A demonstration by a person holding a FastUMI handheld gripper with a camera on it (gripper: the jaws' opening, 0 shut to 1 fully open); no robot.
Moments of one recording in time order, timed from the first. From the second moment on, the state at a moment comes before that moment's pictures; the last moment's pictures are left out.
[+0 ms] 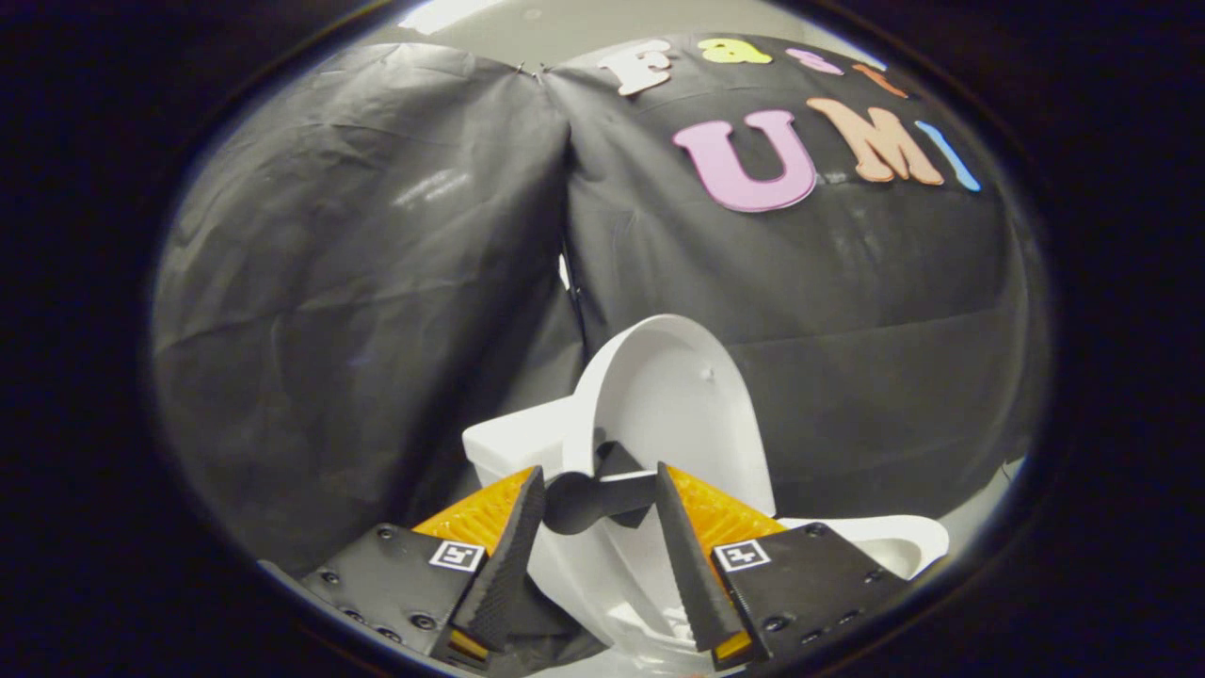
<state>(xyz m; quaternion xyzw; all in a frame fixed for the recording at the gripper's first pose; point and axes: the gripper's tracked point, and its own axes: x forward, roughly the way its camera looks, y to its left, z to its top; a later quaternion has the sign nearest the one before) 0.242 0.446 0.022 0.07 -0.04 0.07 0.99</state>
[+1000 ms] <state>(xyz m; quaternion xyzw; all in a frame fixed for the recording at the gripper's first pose) 0.104 0.151 0.070 0.04 -0.08 -0.19 0.98</state>
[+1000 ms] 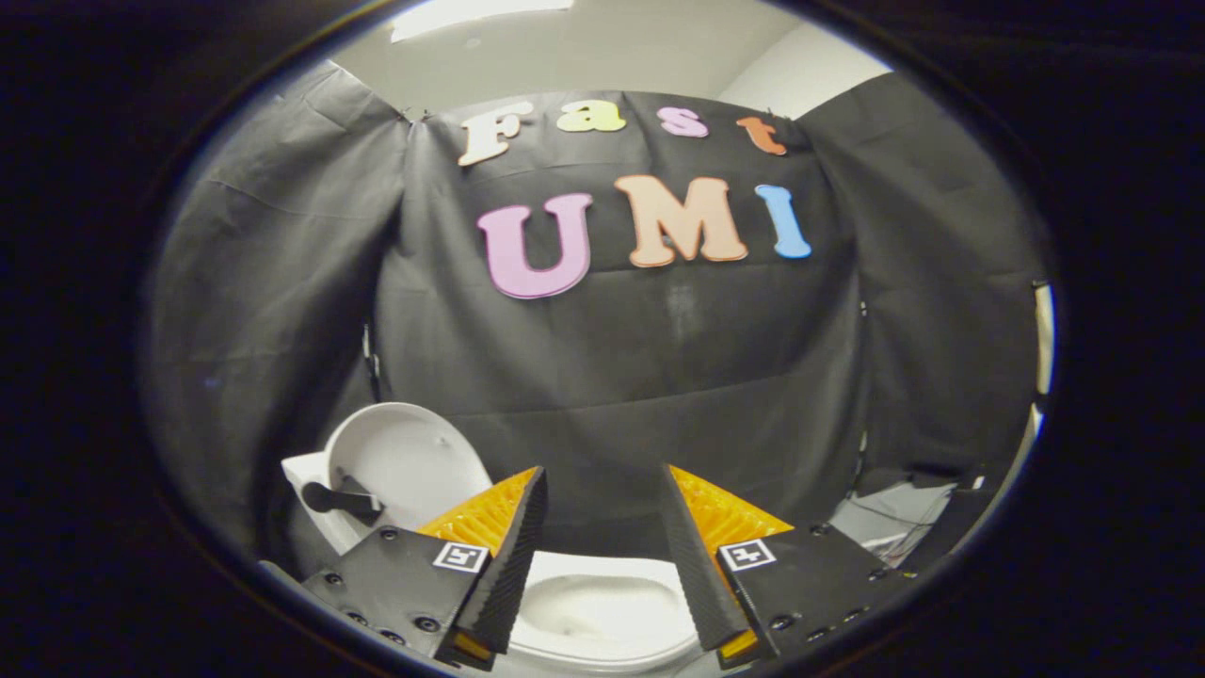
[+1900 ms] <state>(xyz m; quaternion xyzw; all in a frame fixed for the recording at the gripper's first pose) 0.016 -0.024 0.084 0.03 -0.09 -0.20 0.97</state>
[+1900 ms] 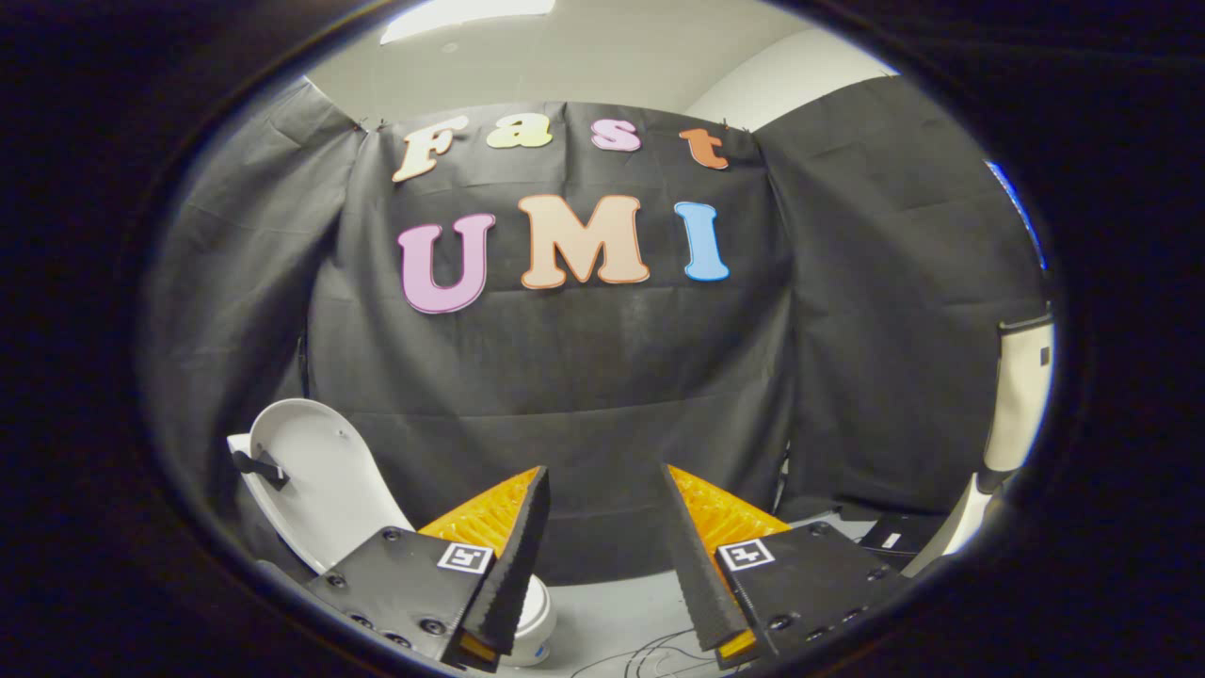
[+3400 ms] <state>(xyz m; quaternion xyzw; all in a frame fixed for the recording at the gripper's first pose) -0.007 -0.031 0.047 0.00 -0.05 -0.10 0.99</state>
